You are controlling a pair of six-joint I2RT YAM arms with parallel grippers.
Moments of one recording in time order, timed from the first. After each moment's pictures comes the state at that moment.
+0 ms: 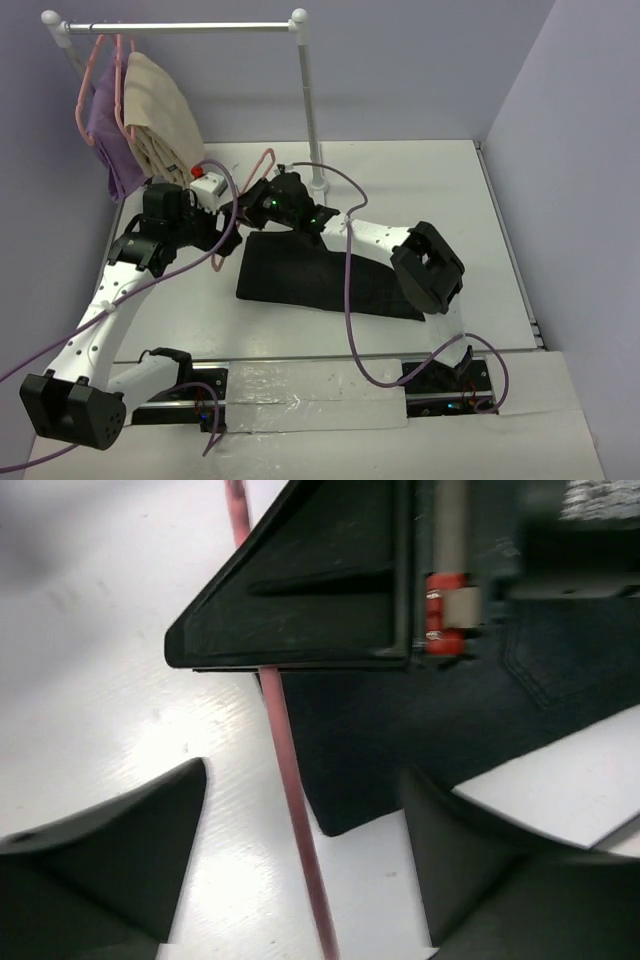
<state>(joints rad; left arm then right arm) -0.24 1.05 1.00 -0.60 0.27 0.08 0.86 2.00 1.51 0.27 -0.13 1.44</state>
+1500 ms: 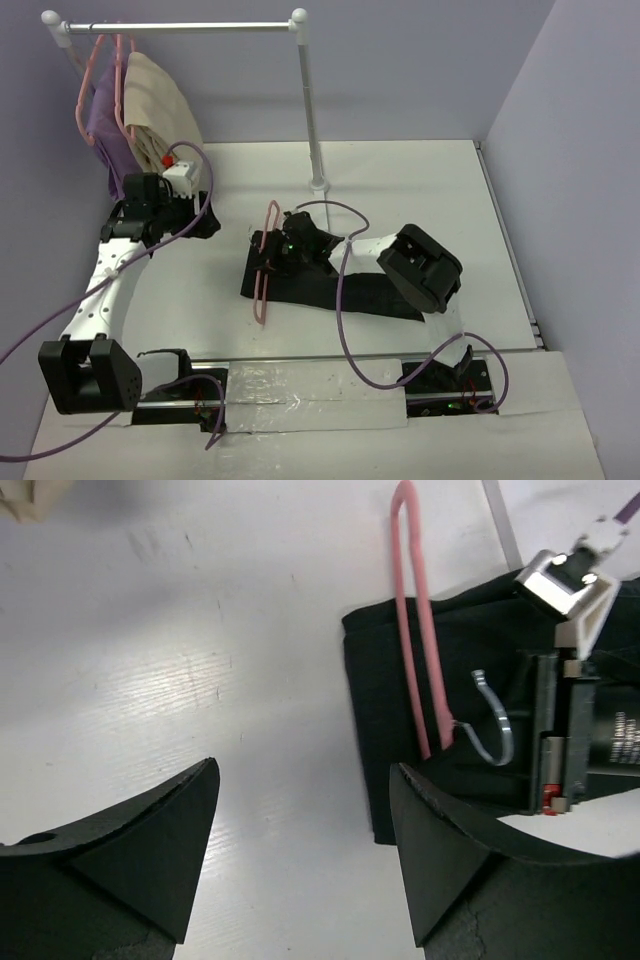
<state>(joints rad) -0.02 1.21 1.04 -0.58 0.36 0.05 0.86 2.02 1.16 0.29 -0.30 1.21</state>
